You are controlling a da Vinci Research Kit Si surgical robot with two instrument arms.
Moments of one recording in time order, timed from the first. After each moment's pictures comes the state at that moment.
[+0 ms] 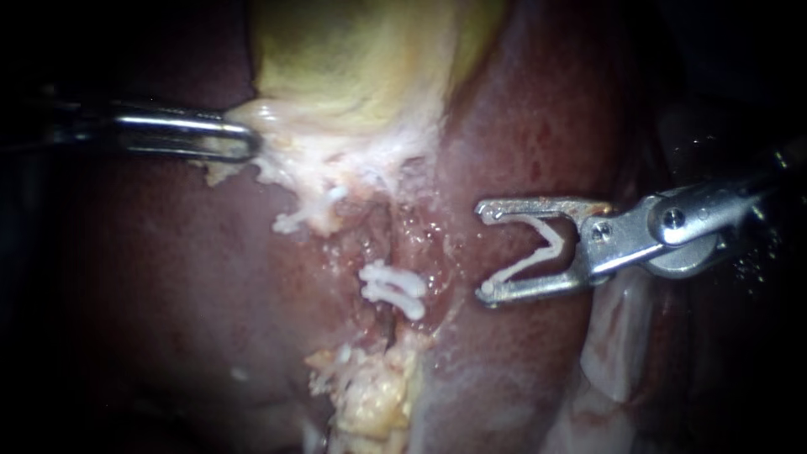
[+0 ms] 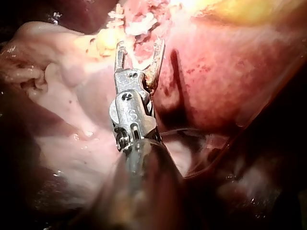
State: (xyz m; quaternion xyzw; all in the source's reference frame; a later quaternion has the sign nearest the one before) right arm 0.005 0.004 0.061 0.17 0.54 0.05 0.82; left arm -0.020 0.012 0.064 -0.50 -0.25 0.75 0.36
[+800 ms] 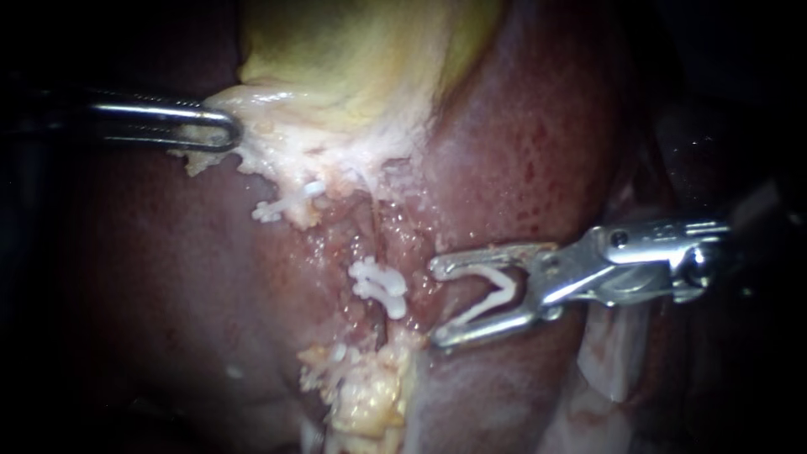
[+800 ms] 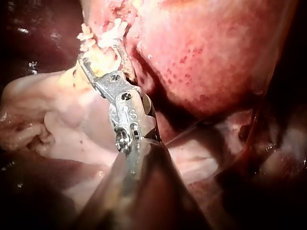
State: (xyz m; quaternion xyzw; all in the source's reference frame) right arm 0.011 0.001 0.066 0.33 0.52 0.13 0.78; left arm -0.020 0.012 0.063 -0.50 -0.24 0.75 0.36
